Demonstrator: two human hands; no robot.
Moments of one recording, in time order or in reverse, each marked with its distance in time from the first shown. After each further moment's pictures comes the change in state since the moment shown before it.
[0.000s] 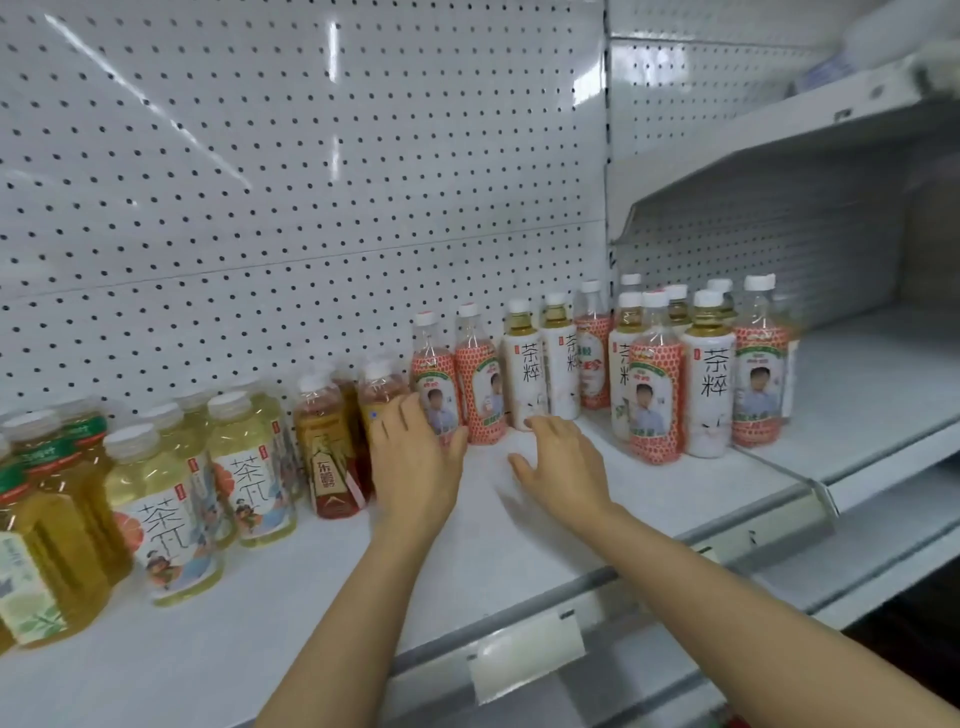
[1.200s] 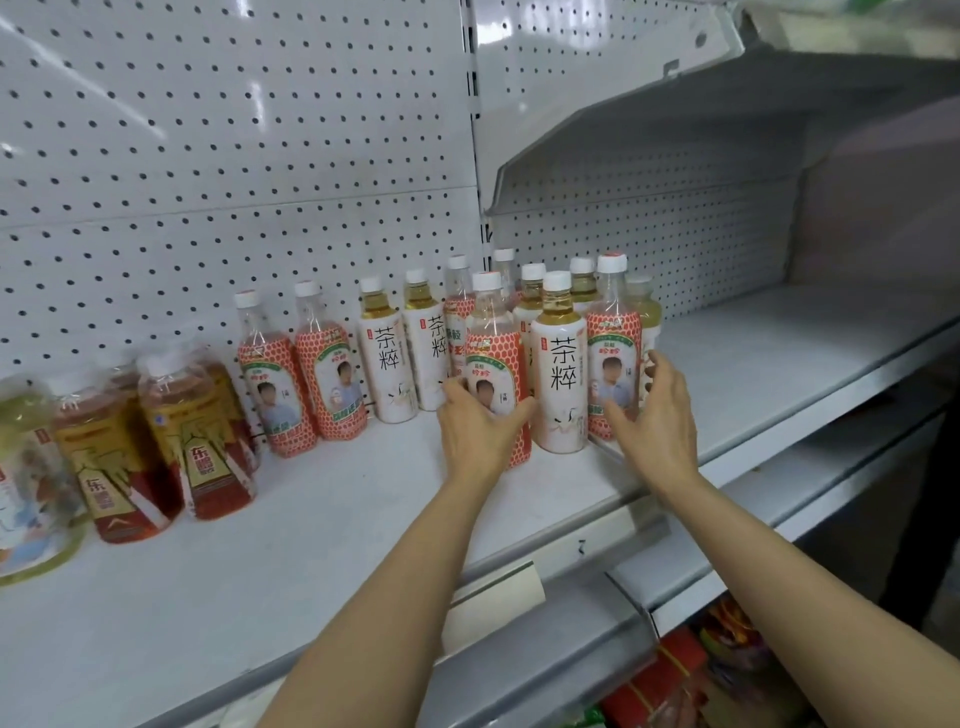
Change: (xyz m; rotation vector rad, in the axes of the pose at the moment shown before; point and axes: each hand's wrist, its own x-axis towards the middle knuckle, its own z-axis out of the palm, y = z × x) left_hand -0.009 0.192 0.173 -0.627 -0.270 -0.268; right_hand 0.005 0.243 -0.103 0.195 0.288 0.367
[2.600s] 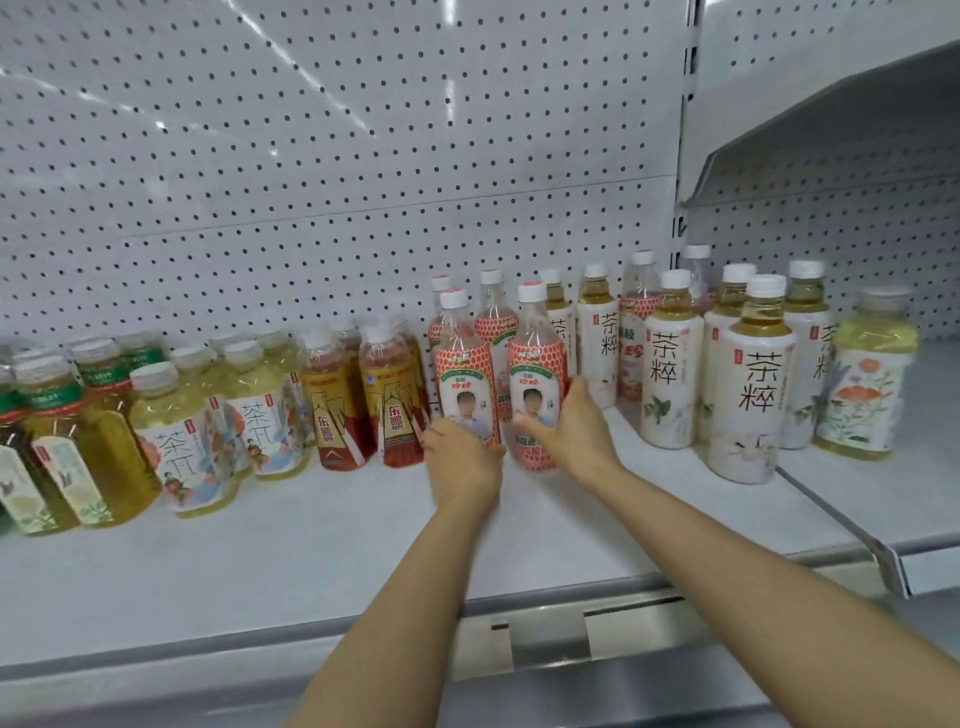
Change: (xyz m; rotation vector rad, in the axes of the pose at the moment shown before) left_hand 0.004 -0.080 -0.151 0.485 0.290 -0.339; right_hand -0.053 -0.165 0.148 0.261 -0.570 -0.135
